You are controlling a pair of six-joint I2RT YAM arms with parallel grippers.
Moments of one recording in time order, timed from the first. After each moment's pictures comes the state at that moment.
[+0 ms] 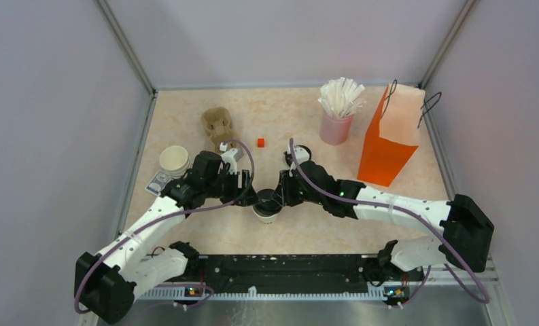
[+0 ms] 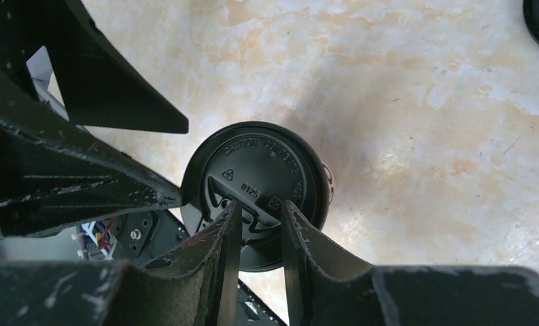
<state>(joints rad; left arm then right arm) -0.50 0.97 0.71 -0.52 0.44 -0.44 1.04 1.31 0.85 -0.11 0.09 0.66</state>
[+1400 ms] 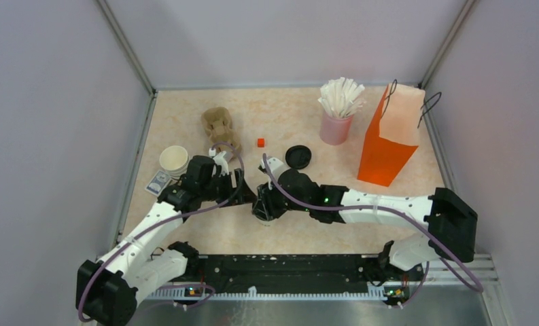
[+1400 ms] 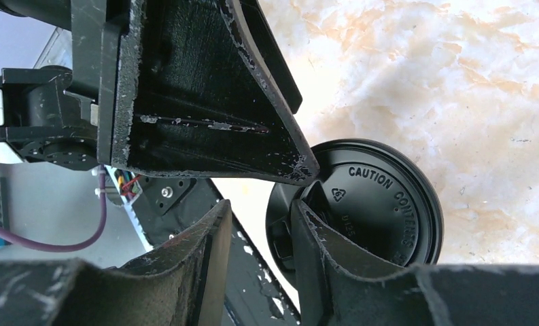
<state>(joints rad) -0.42 0.93 0.63 -0.47 0.46 -0.61 1.16 1.41 0.91 -0.02 -0.03 0.53</state>
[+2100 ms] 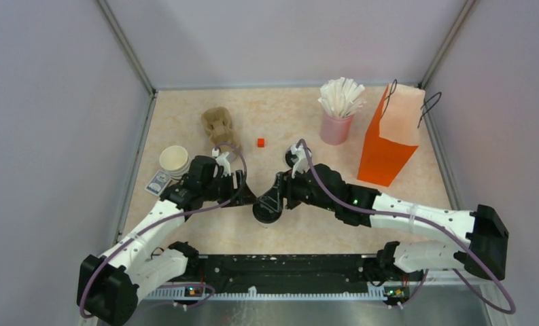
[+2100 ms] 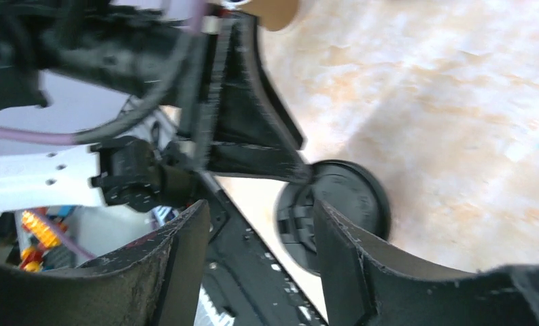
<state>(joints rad) -0.42 0.96 0.61 -0.44 0.49 -0.58 1.14 1.19 0.87 -0.03 0.06 0.63</state>
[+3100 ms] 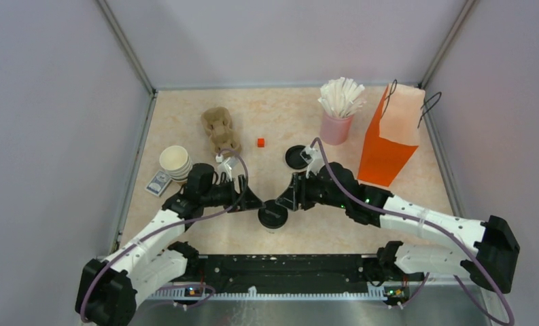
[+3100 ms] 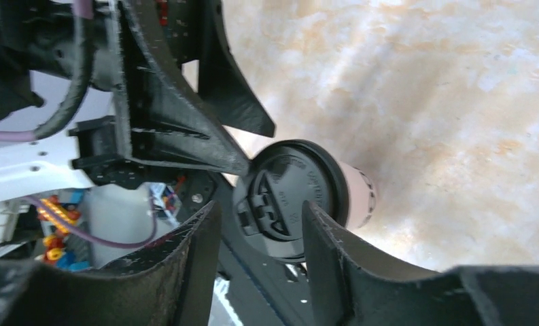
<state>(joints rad) -0.42 0.91 0.45 -0.16 0.70 -0.70 1.00 1.09 0.75 -0.12 -0.06 0.70</state>
